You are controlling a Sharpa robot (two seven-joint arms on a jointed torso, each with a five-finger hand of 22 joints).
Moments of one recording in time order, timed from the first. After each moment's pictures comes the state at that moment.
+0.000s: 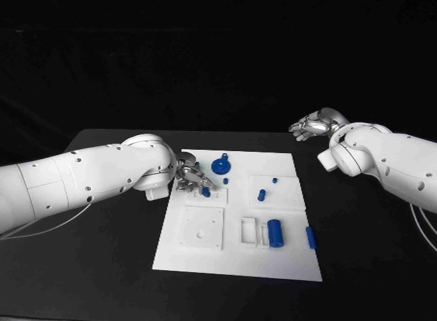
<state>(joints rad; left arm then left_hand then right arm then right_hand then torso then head) 1.43 -0.66 -0.19 1.32 -0.94 0.15 -0.47 0.76 -0.15 0.45 -0.04 0.05 1.13 0.02 0.26 0.88 1.40 -0.09 0.90 0.48 1.21 -0.19 1.45 0.42 0.09 0.98 -0.15 1.07 1.28 1.31 -0.62 0.06 1.01 -0.78 -0.32 -0.13 0.96 -0.17 0.62 -0.19 0.53 0.83 0.20 0.23 0.47 0.96 0.16 0.34 0.08 0.91 0.15 0.33 0.51 0.18 0.55 0.21 0.36 1.20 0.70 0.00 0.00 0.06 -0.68</state>
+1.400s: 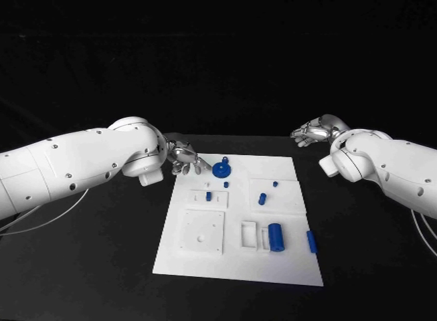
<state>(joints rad) 1.47 -0.71 -0.10 1.34 -0.93 0.10 -0.47 0.80 -0.16 0.44 -0.08 0.06 1.09 0.04 0.23 0.84 1.37 -0.08 0.88 0.45 1.19 -0.18 1.41 0.40 0.09 0.98 -0.15 1.05 1.27 1.30 -0.62 0.06 0.99 -0.77 -0.32 -0.13 0.95 -0.16 0.62 -0.19 0.53 0.83 0.20 0.23 0.46 0.96 0.16 0.34 0.08 0.91 0.15 0.33 0.51 0.18 0.55 0.21 0.35 1.20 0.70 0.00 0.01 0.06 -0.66</state>
